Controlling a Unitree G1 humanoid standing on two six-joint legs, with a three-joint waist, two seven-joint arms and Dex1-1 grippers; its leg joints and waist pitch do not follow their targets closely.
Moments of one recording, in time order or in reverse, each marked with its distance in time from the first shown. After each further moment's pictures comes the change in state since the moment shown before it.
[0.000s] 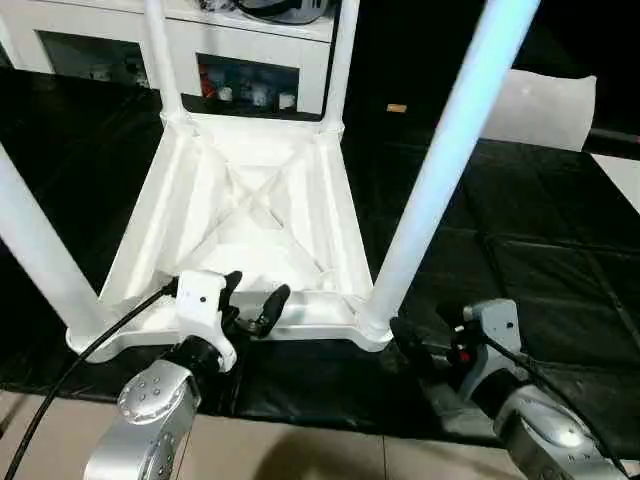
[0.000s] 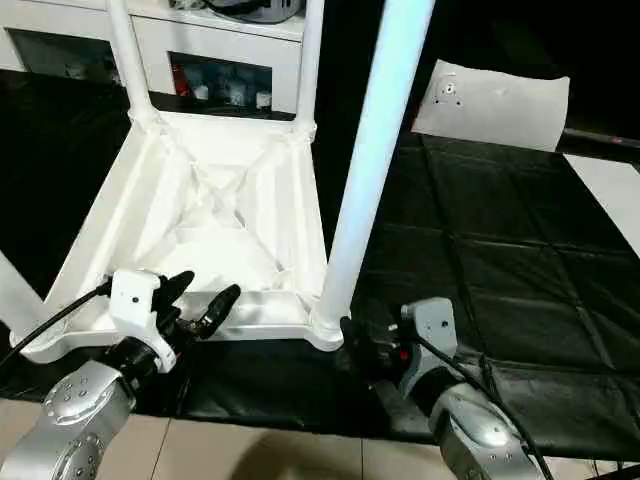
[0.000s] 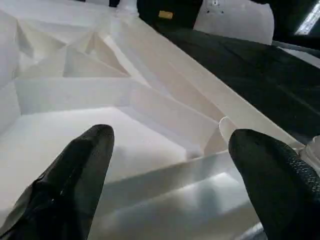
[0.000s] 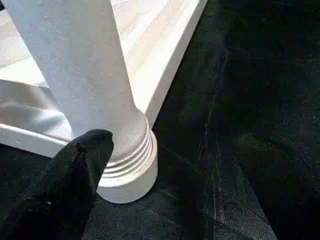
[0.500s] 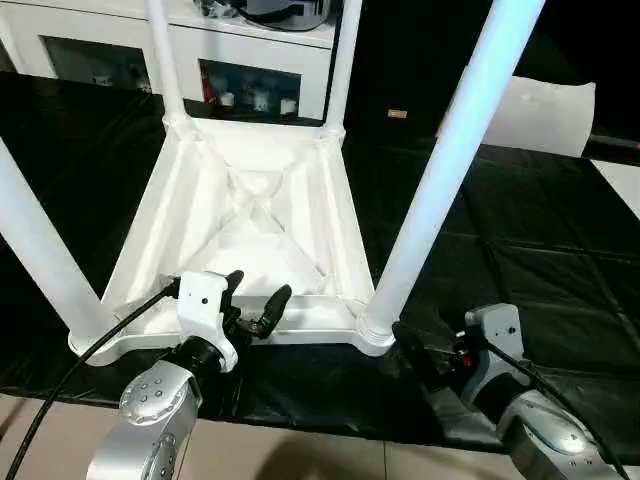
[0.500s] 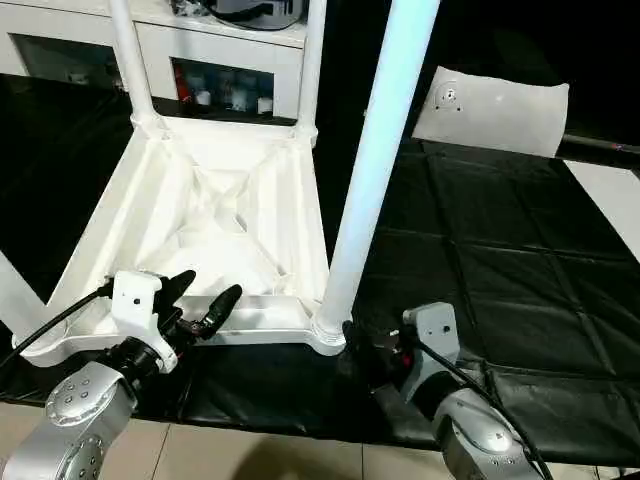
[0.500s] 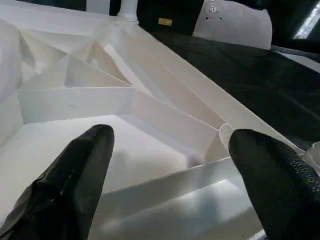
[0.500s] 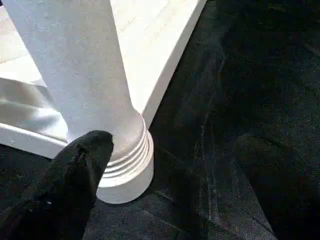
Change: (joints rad) left arm 0.001 -0.001 -0.009 0.017 0.008 -0.029 -0.002; right arm 0.018 -0.001 -0.002 0.003 -0.020 -0.020 0.000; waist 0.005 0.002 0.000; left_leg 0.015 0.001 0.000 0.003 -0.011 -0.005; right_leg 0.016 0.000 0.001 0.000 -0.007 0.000
